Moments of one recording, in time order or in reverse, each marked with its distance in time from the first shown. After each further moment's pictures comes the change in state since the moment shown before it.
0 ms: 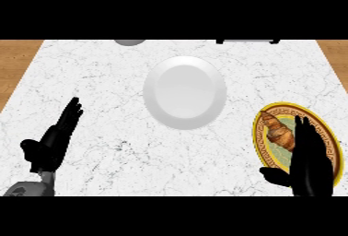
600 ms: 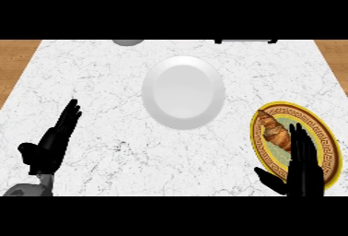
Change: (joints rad) left arm 0.012 0.028 -0.031 0.004 0.038 0.027 -0.026; right arm 0.065 -0.027 0.015 0.189 -0.172 -0.436 -0.390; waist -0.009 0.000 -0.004
